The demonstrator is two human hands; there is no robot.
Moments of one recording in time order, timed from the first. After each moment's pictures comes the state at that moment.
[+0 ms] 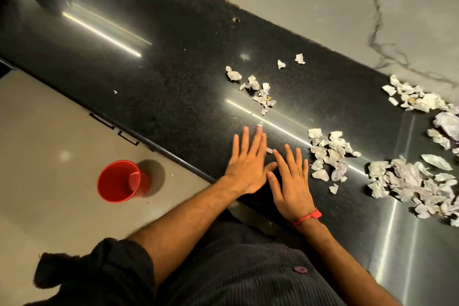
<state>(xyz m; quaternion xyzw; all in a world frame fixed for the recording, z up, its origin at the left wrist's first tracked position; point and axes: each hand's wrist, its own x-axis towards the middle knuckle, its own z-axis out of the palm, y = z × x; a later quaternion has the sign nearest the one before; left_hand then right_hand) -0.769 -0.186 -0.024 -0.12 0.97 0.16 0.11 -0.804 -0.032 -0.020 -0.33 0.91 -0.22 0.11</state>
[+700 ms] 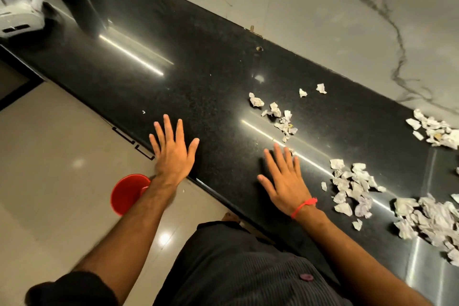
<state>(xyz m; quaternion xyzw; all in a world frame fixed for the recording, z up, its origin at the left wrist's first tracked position) -0.693 -0.397 -0.027 -0.40 0.90 0.16 -0.01 -0.845 -0.117 -0.018 -0.44 0.88 -0.08 0.14</state>
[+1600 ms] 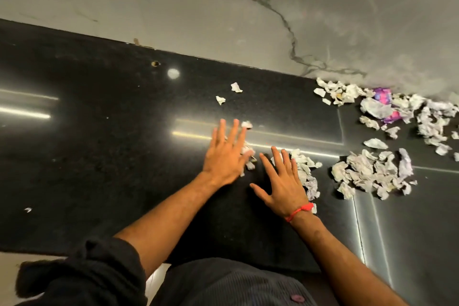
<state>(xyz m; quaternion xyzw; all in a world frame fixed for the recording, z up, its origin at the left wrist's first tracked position) -0.926 -0.256 -0.037 0.06 0.98 0.18 0.06 -0.890 -0.053 -0.008 -0.20 0.97 -0.07 0.07</state>
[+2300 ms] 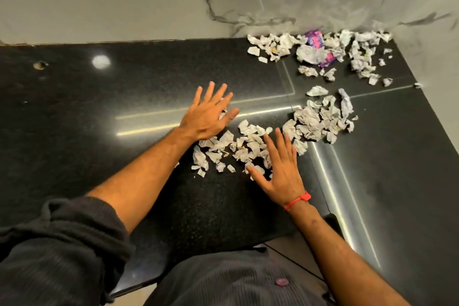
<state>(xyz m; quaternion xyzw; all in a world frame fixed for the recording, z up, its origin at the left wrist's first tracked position) -1.033 -0.187 -0.027 0.26 0.93 0.22 0.15 -0.855 0.023 0.000 0.00 0.98 -0.18 0.02</state>
